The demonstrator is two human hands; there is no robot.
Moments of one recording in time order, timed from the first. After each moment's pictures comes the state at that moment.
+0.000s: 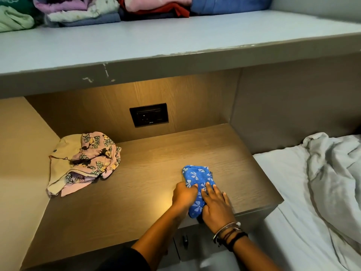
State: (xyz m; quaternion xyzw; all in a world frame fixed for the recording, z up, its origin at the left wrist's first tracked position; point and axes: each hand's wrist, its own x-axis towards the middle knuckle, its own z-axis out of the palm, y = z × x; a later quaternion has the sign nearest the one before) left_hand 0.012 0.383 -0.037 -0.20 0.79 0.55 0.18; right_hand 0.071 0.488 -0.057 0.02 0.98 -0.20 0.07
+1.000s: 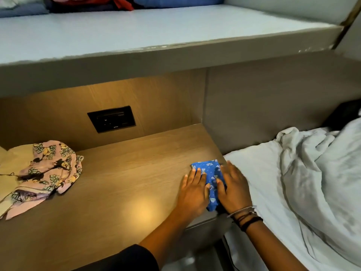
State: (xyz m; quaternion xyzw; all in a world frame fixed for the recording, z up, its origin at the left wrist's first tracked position) left_hand 0.002 0.499 -0.060 0.24 0.95 0.19 0.05; right_hand 0.039 0.644 -0.047 0.12 0.97 -0.19 -0.12
